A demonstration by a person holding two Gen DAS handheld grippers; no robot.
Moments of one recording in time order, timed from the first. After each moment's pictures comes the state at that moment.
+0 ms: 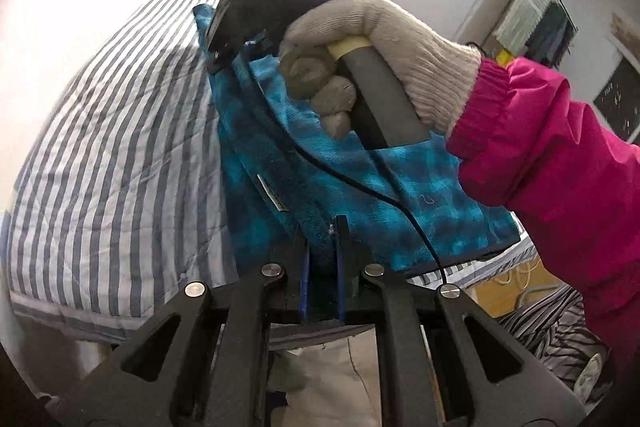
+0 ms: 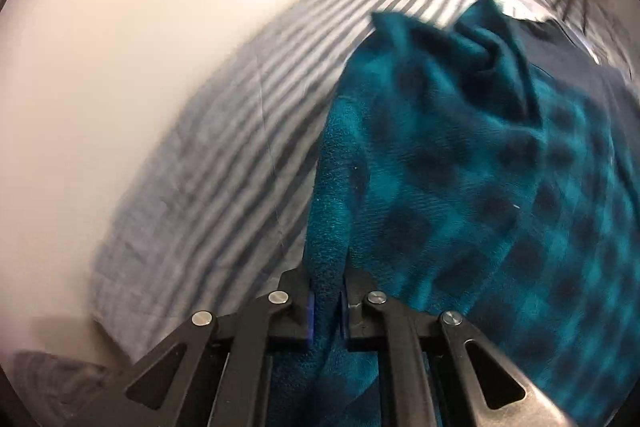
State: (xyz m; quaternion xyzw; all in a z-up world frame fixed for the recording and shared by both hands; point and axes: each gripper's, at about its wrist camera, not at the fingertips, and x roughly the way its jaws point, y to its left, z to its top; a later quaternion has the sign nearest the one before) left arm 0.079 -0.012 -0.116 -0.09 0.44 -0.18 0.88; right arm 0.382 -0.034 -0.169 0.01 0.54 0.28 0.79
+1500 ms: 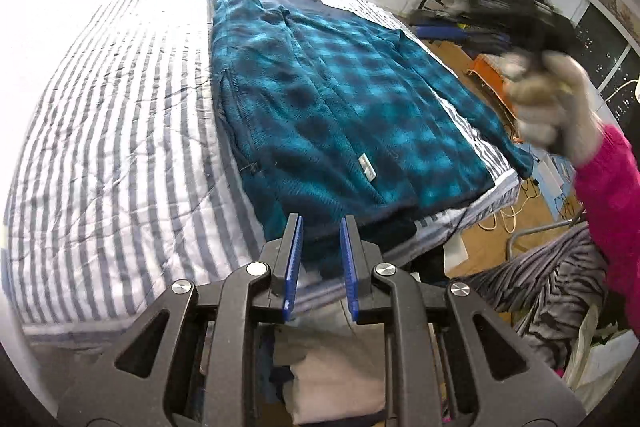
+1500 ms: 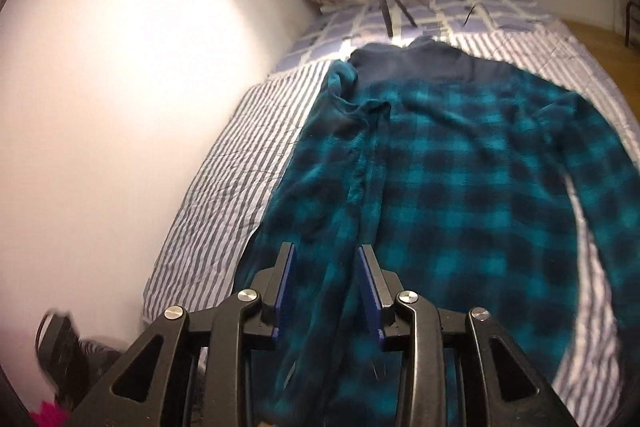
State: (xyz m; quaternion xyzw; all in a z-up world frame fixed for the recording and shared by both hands) left arm 0.077 -0.019 -0.114 -0.04 0.47 -0.26 0.84; right arm 0.238 -0.294 -0.086 0.13 0.45 0.19 0.86
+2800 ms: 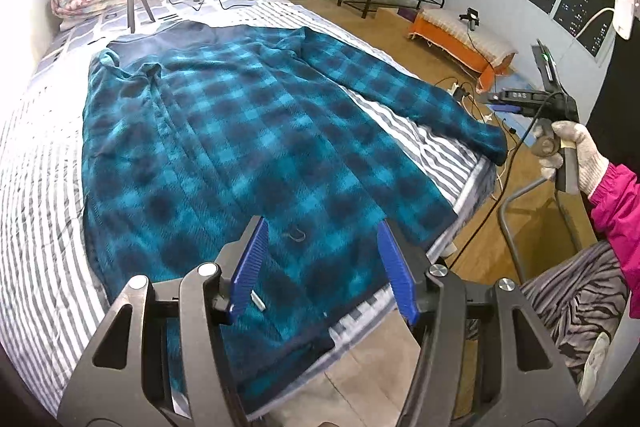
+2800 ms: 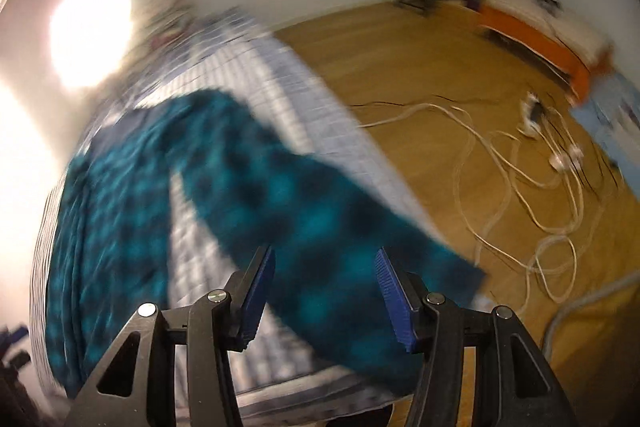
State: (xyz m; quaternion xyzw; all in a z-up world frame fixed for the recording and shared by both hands) left arm 0.129 -0.177 -0.101 0.07 0.44 -0.37 0.82; right arm 0.094 -0.627 -0.158 0.22 0.43 -0.21 0.85
